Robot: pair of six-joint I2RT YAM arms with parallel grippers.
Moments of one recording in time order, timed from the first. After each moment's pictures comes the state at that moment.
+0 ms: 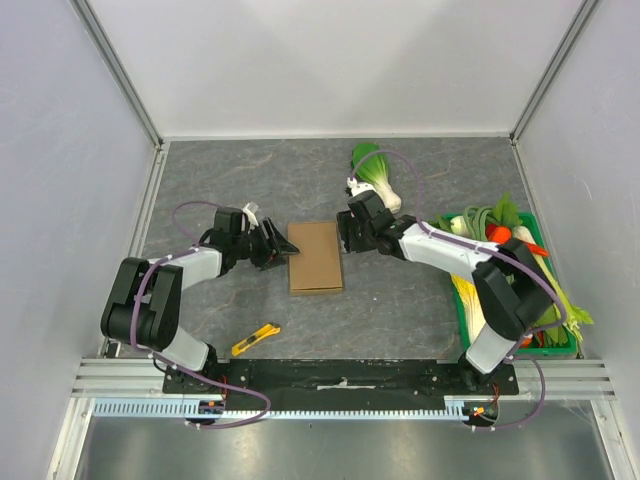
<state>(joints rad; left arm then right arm) -0.21 1.54 0.64 0.11 0.58 -0.75 0.69 1.71 1.10 -0.25 0.15 0.40</state>
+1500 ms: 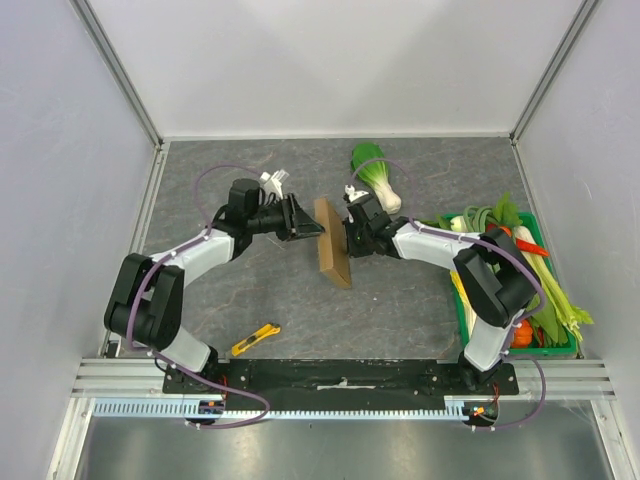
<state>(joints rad) -0.33 1.55 0.85 0.18 0.77 -0.74 0.66 1.78 1.08 -0.18 0.03 0.40</state>
